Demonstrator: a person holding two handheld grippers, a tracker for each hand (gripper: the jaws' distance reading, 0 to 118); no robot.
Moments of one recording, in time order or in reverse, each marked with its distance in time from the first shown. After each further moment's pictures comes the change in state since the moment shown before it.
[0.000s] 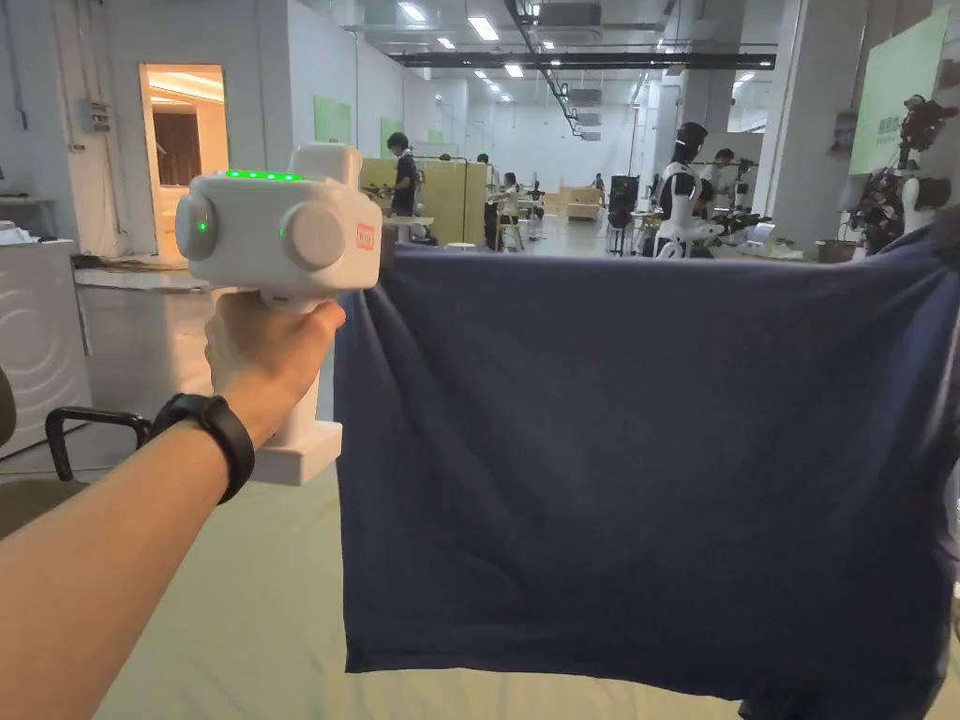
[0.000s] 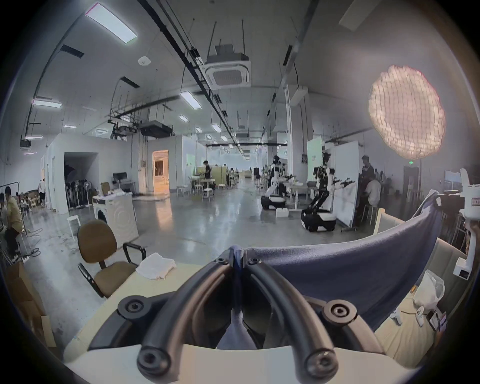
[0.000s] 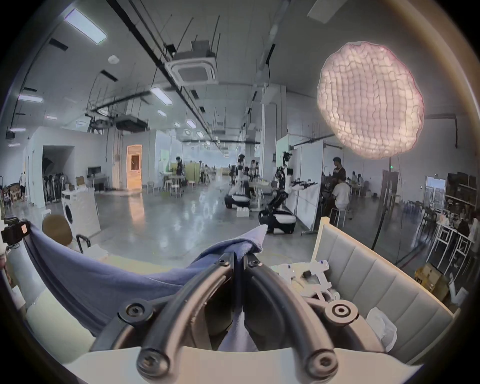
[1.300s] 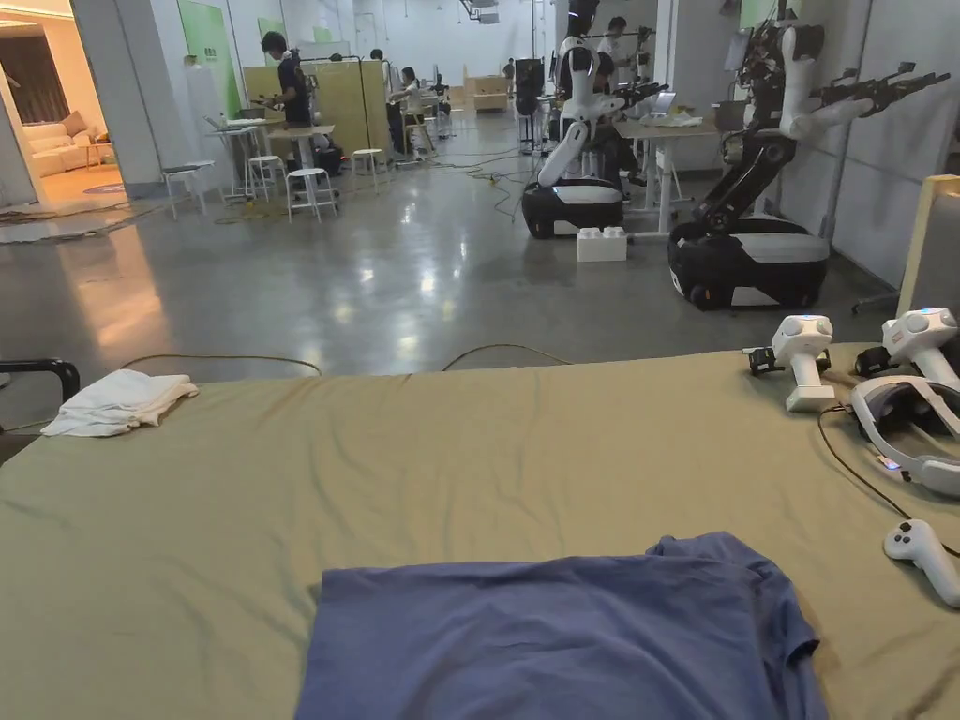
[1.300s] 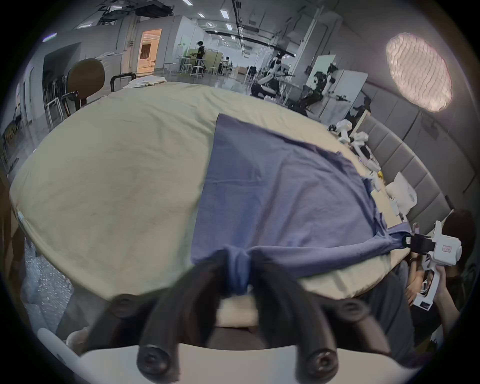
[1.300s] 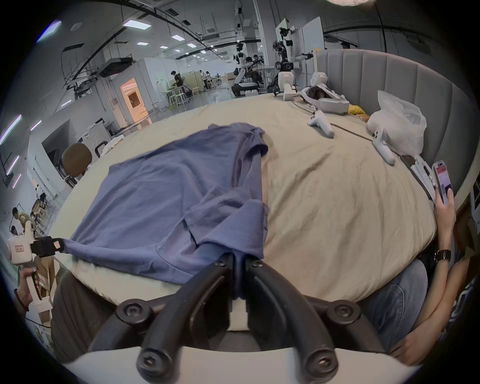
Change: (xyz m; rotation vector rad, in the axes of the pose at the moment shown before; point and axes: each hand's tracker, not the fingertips) left arm -0.033 -0.488 0.220 -0.696 -0.172 0.214; right arm 0.073 -0.527 0.245 -0.635 0.137 -0.177
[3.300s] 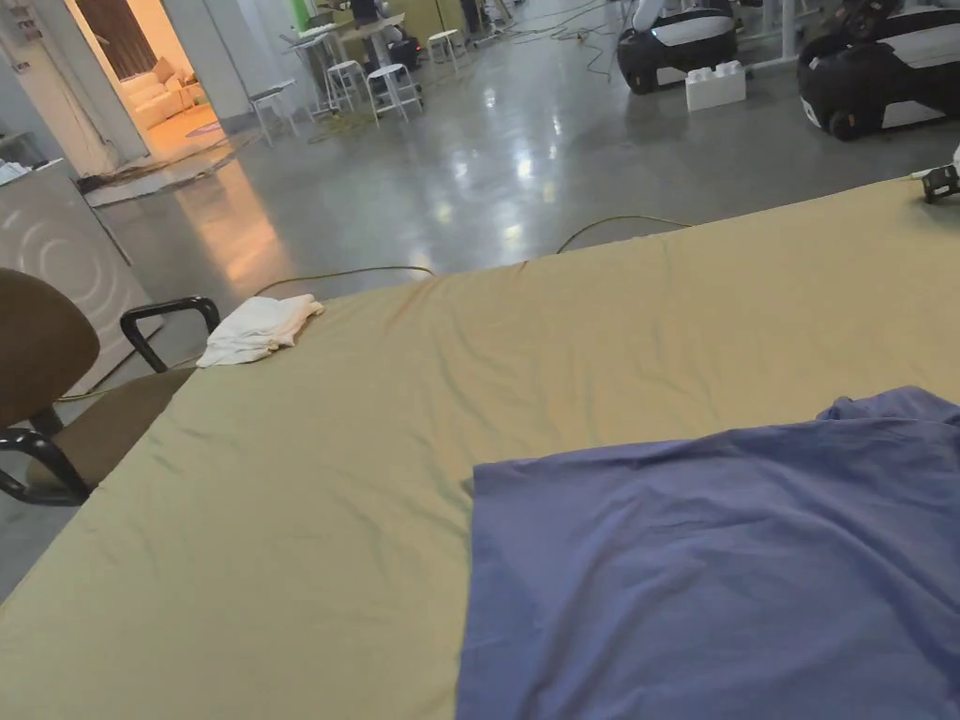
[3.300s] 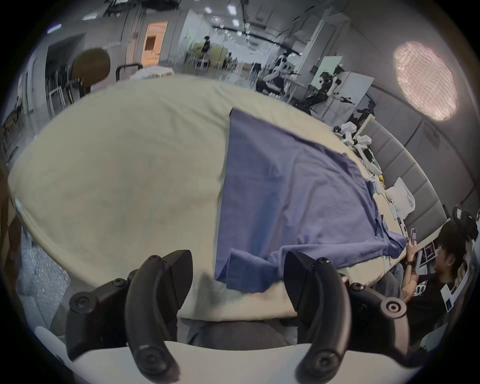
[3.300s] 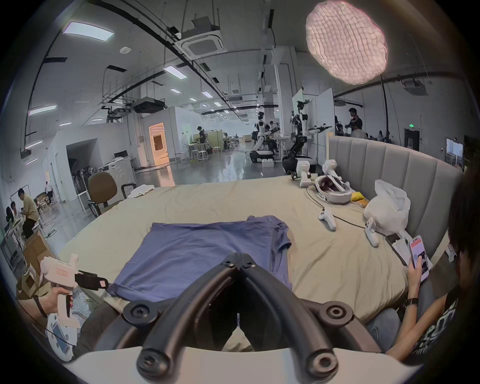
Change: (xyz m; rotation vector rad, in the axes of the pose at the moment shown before) left arm -0.039 -0.002 -0.009 -0.049 -0.036 0.080; right arm -0.087 0.036 0.153 0.424 0.054 0.112
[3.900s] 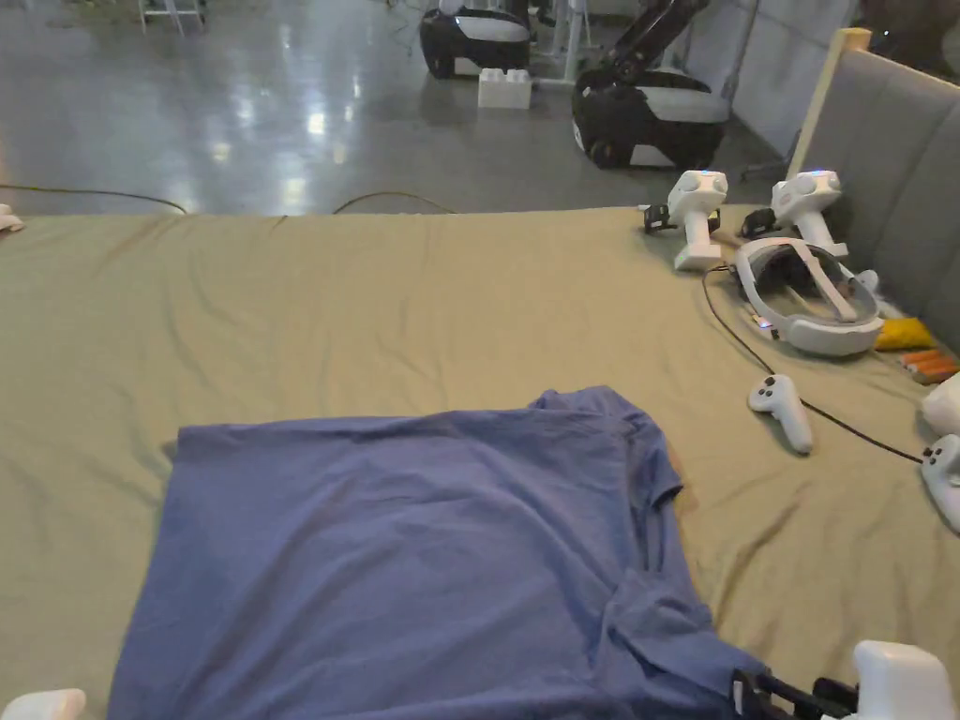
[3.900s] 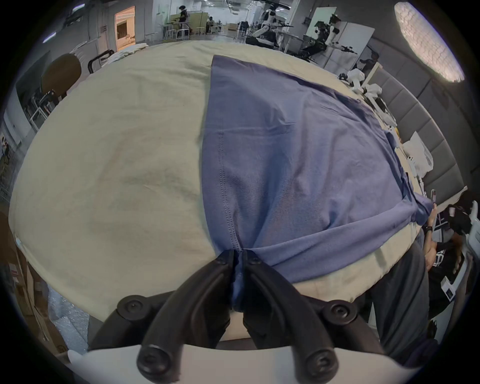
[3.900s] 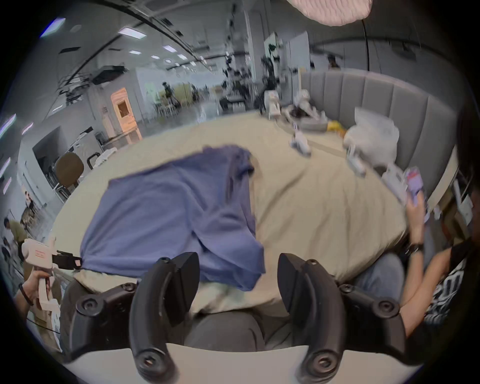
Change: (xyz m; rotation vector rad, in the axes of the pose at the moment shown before) left arm 0.029 0.018 -0.050 -0.232 0.092 -0.178; right arm 0.076 -0.083 -0.070 -0.392 -0.140 -0.146
